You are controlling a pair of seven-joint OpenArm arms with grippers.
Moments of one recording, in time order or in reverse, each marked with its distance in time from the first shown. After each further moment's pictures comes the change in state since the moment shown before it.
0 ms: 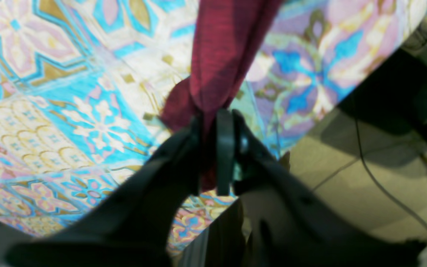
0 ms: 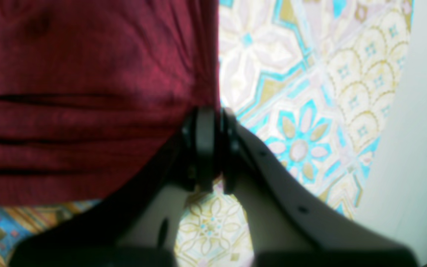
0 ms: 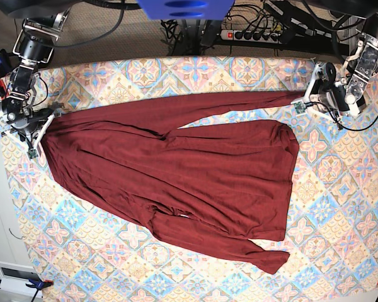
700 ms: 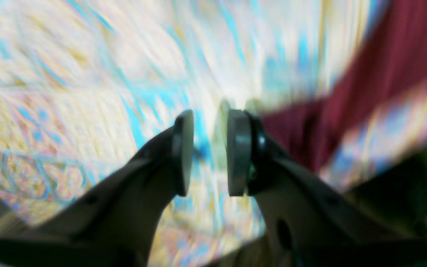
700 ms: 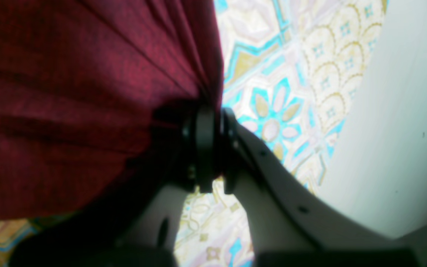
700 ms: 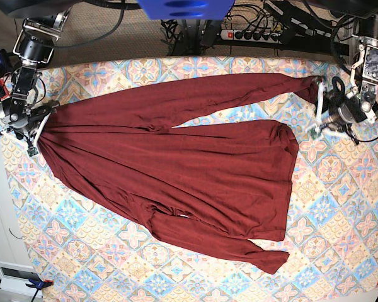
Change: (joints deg) left arm -2.3 9.7 -17.5 -1.1 0.5 0.0 -3.9; right arm 0.2 -0.2 0.2 0.0 -9.4 0.0 0.5
